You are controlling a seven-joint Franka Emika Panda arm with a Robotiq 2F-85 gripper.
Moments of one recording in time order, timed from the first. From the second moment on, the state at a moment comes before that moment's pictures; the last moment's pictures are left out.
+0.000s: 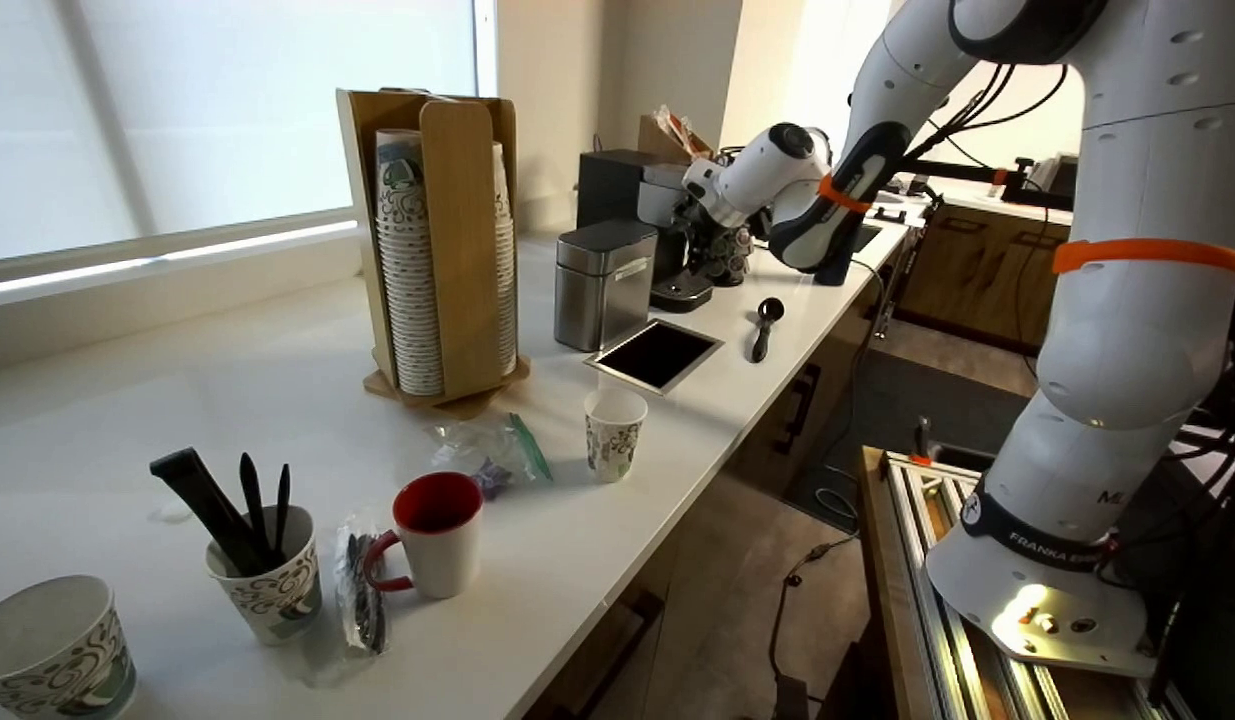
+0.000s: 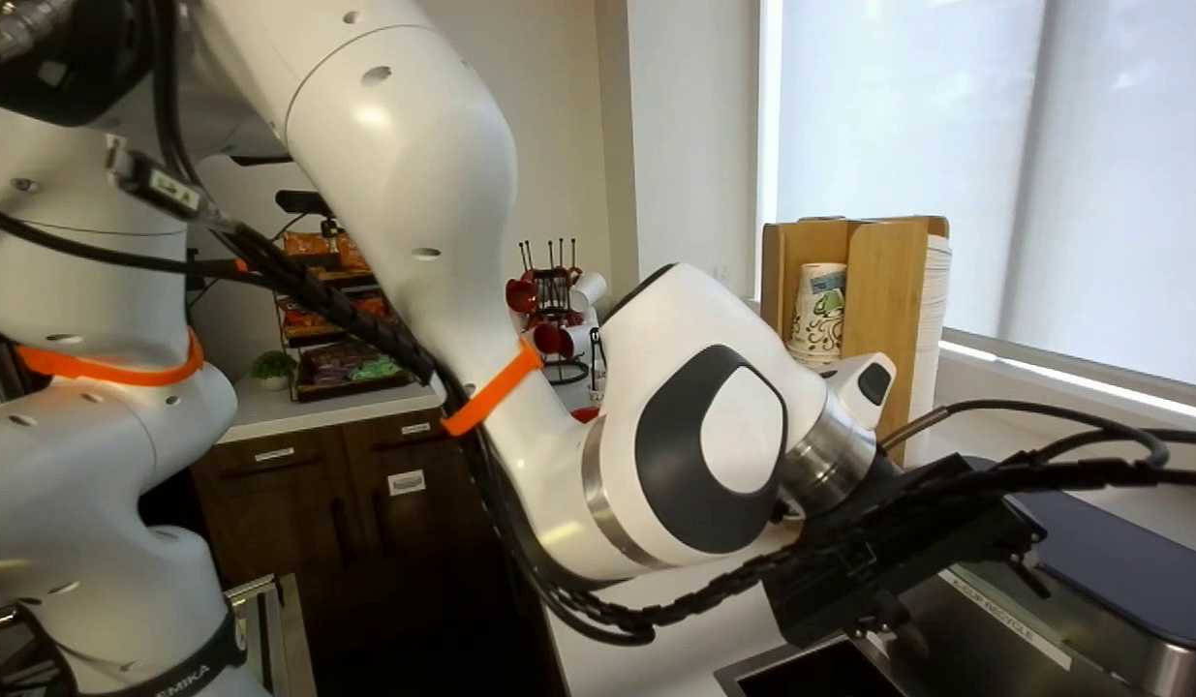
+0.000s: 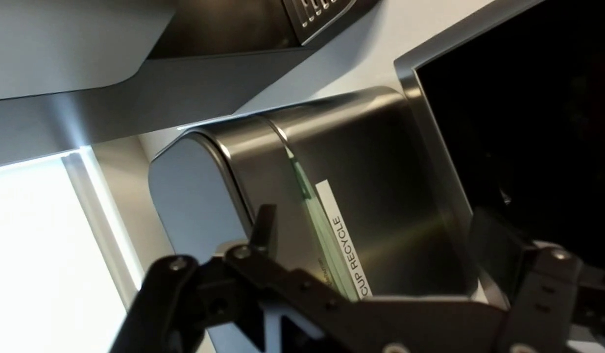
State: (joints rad) arm -0.63 0.31 -0.28 -2.15 -1.10 3.34 -0.47
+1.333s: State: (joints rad) arm -0.61 0.37 -0.29 -2.00 -1.08 3.36 -0.46
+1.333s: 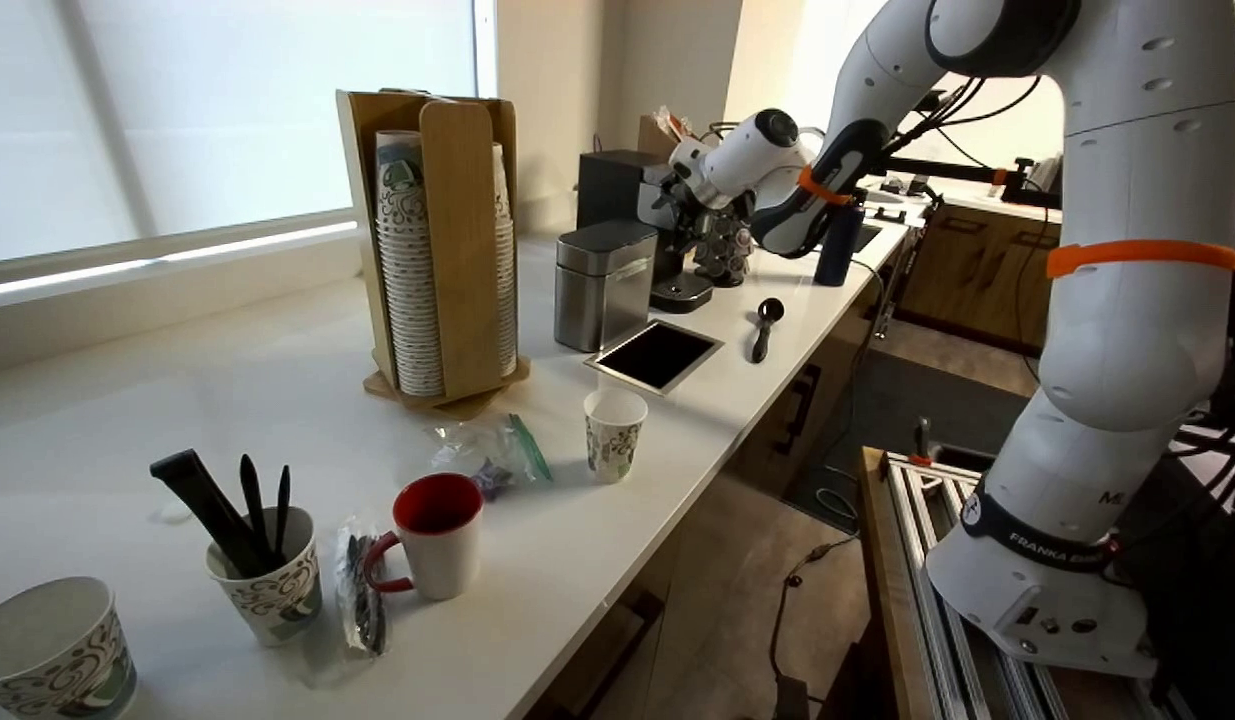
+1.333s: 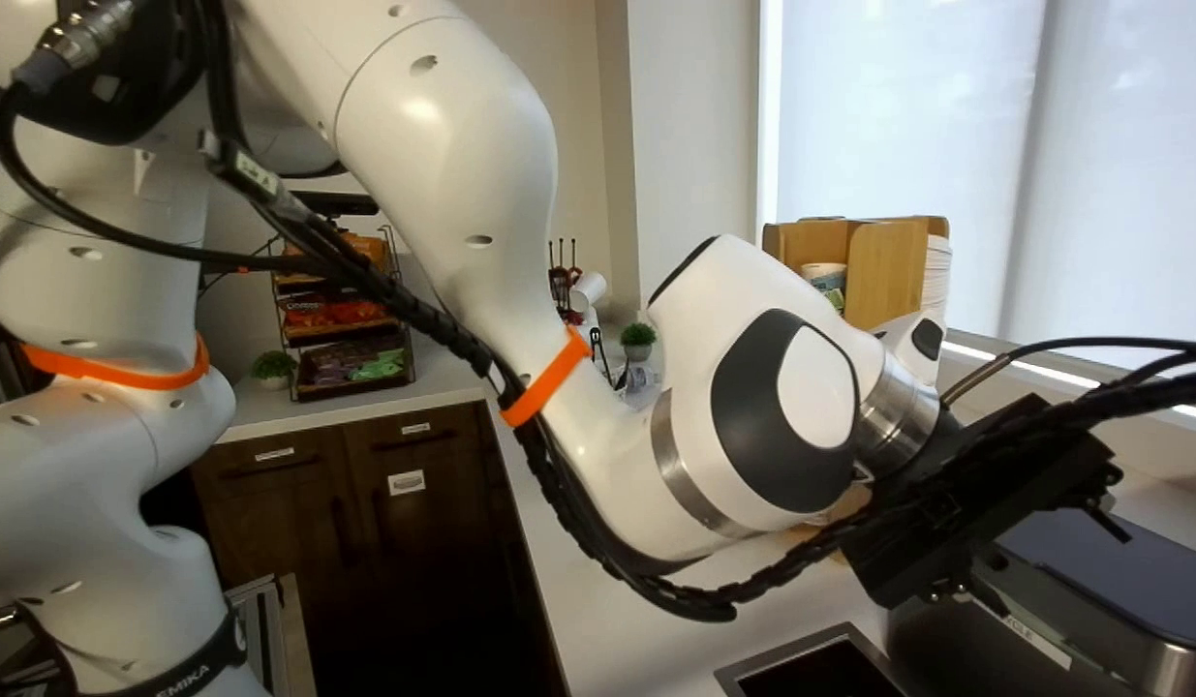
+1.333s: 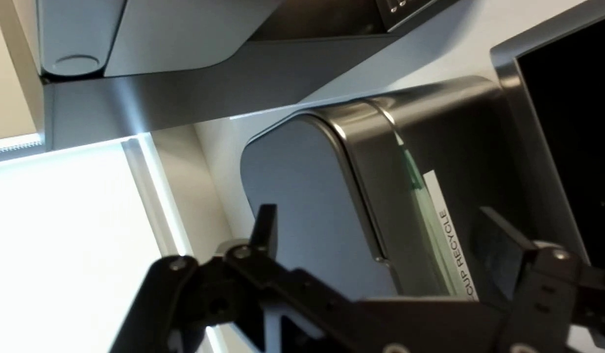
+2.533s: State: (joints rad) arm -0.58 0.44 -0.29 -1.92 -1.08 3.40 -0.45
